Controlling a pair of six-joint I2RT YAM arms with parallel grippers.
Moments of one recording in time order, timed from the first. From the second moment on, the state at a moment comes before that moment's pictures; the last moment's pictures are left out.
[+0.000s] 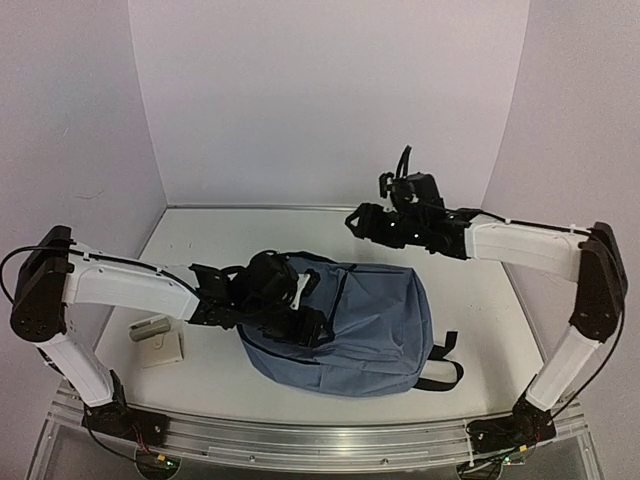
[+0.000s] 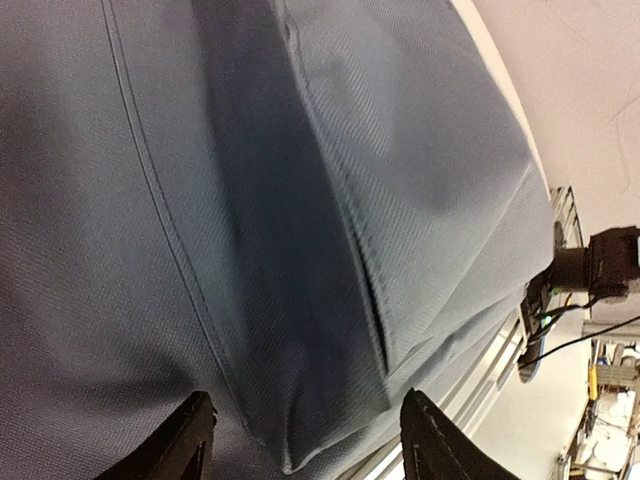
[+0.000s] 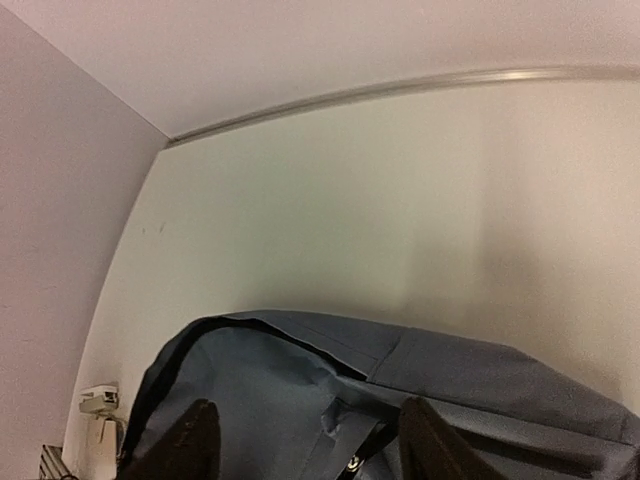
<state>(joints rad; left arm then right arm) -1.10 1.64 1.00 -0.15 0.16 -0.74 0.69 1.73 1.30 -0.10 0.05 0.62</state>
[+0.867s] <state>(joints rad) -1.00 1.81 1.29 -0.35 0.13 -0.75 0.69 1.33 1.05 -0.21 0.10 0.70</state>
